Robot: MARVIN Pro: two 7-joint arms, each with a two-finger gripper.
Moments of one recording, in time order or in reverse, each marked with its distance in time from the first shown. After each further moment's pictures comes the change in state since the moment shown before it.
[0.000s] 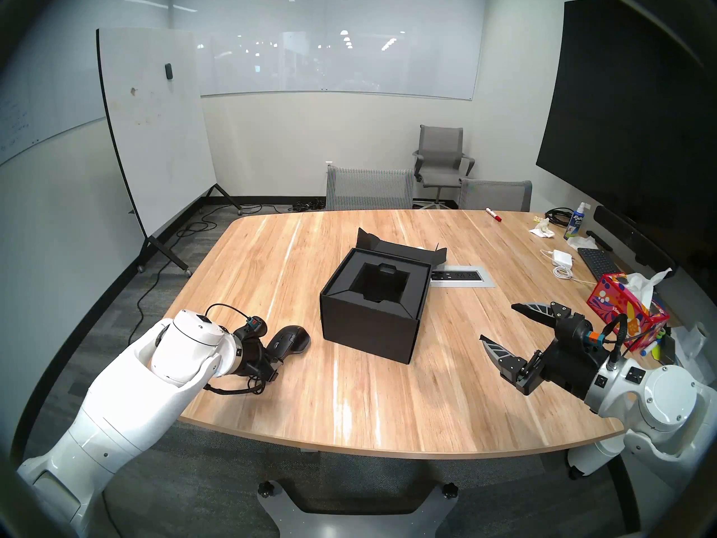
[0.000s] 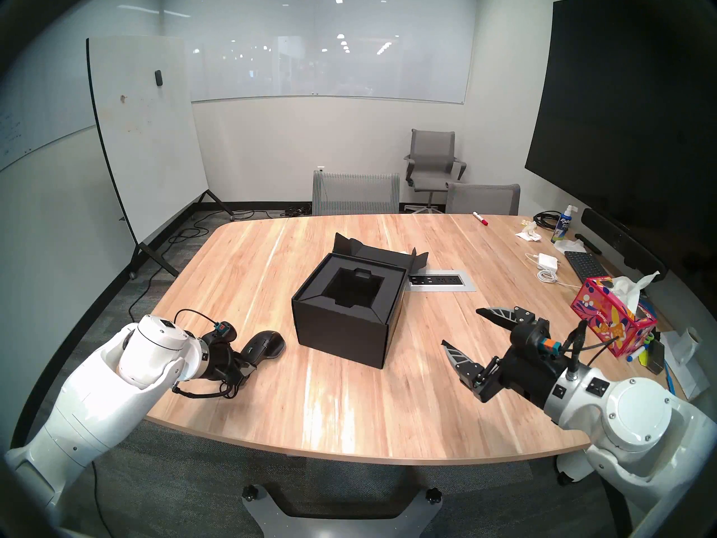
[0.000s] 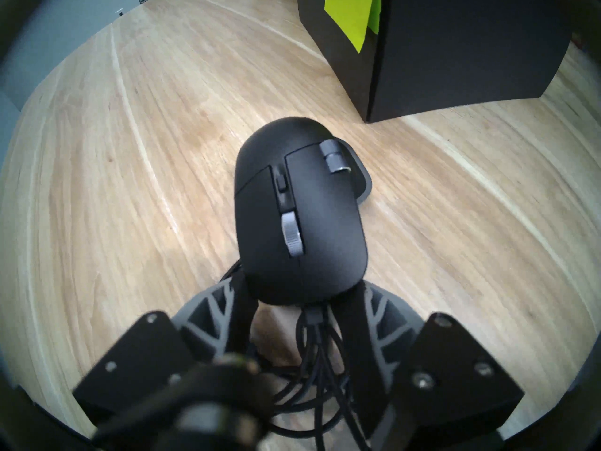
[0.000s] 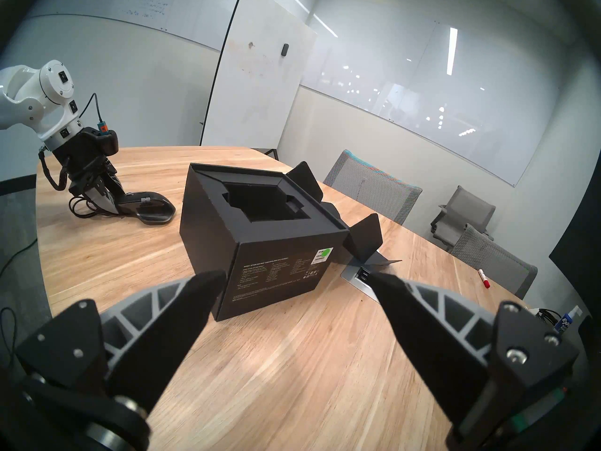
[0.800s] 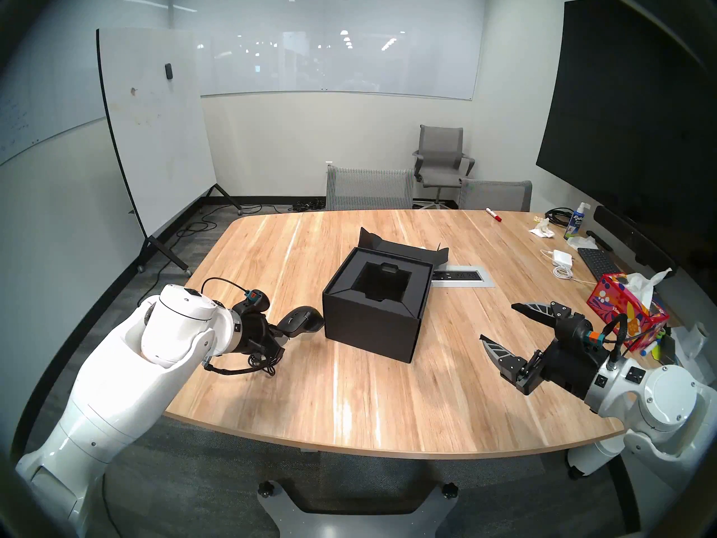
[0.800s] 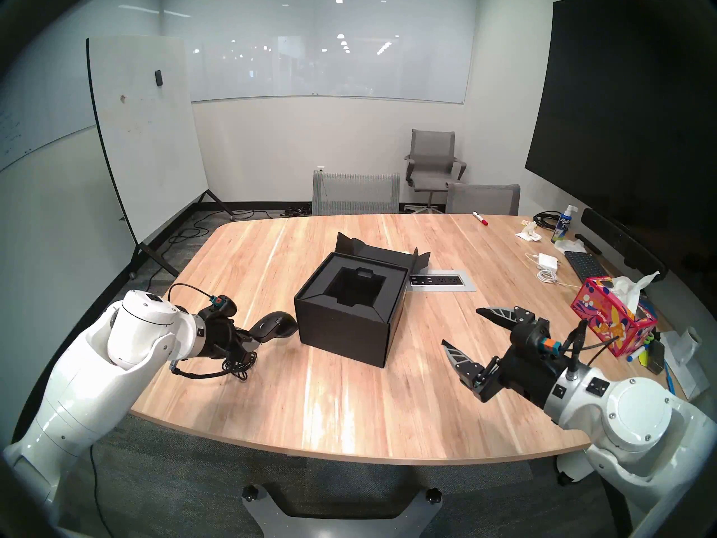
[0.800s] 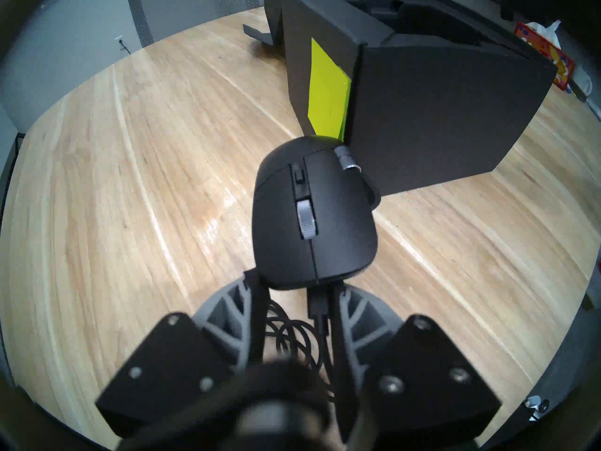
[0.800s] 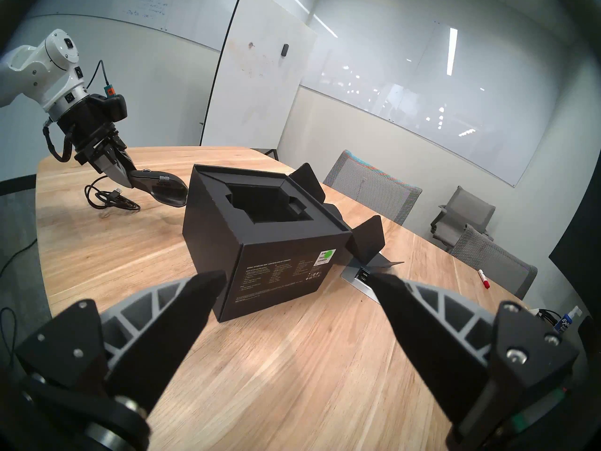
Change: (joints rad) left arm -0.041 -0.003 -0.052 -0.094 -0.116 0.023 0.024; right arm 0.001 0.000 0.000 0.000 0.000 0.000 0.000
